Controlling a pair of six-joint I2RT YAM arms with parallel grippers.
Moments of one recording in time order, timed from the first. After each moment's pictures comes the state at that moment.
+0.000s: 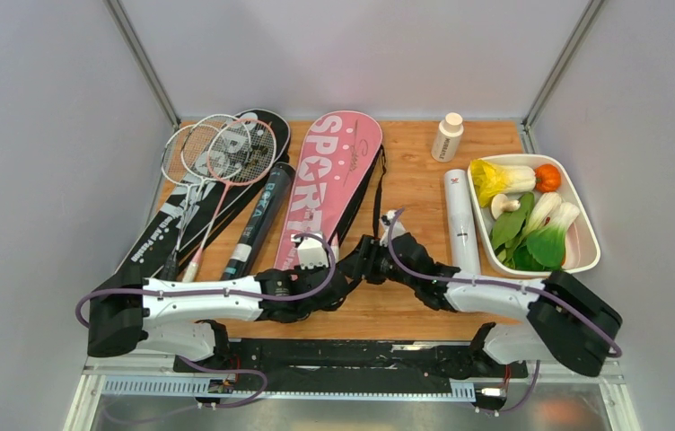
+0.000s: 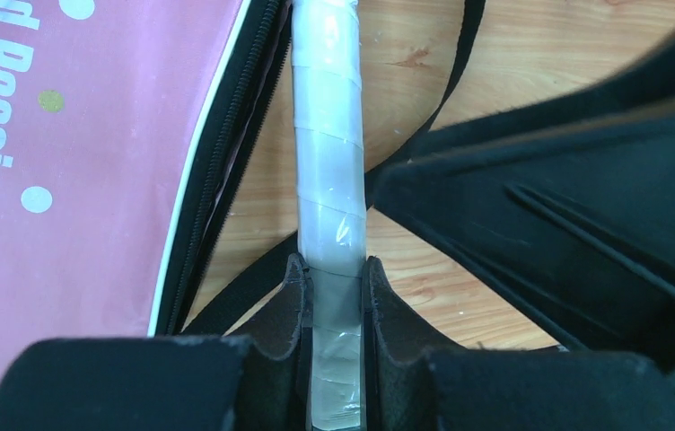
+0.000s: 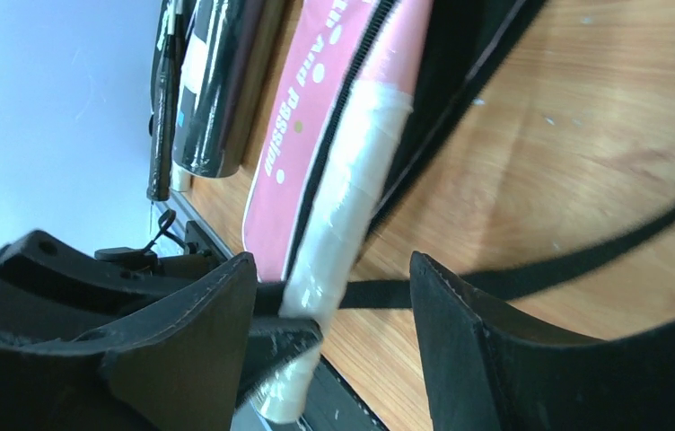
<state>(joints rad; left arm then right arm) -1.30 1.25 0.75 -0.47 -0.62 -1.19 0.90 1.24 0.43 0.40 -0.06 1.02</state>
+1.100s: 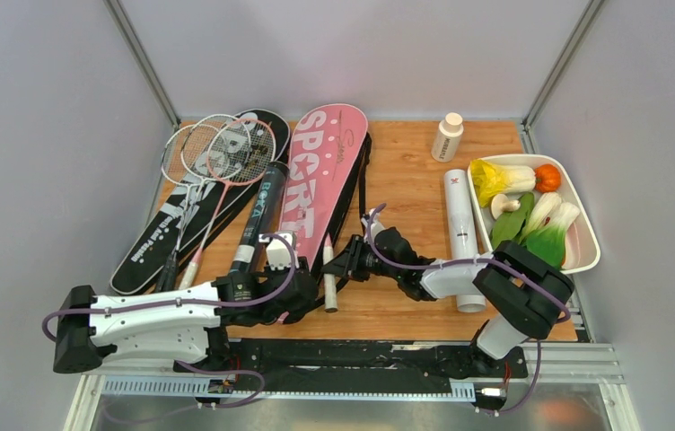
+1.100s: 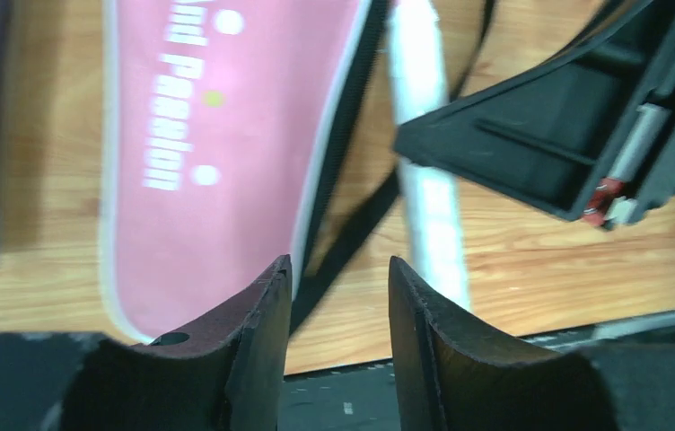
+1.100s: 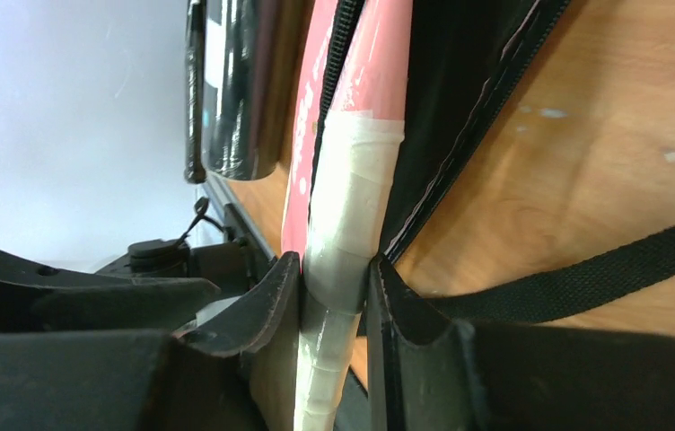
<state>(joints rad) -1.30 0.98 0.70 -0.67 -0.64 -1.19 0.88 1.58 0.53 0.67 -0.27 1.13</state>
